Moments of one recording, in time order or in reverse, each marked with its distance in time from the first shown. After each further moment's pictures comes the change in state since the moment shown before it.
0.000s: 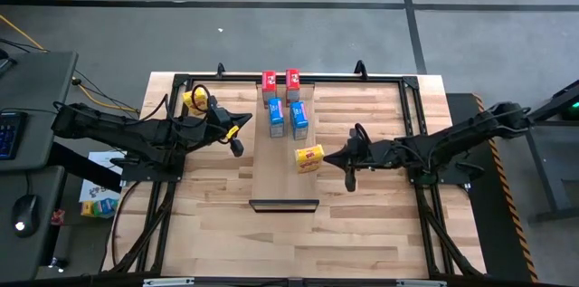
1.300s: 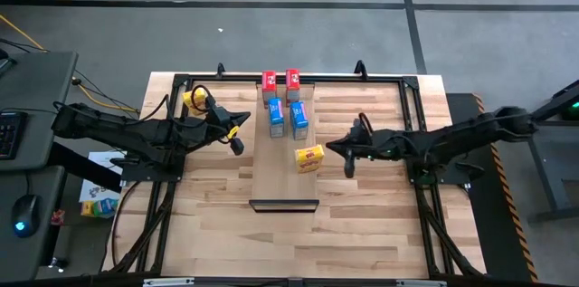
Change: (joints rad) left arm 0.000 0.000 0.000 -0.024 -0.044 -0.018; right arm -0.148 -0.047 -0.115 0.103 -0.035 -0.027
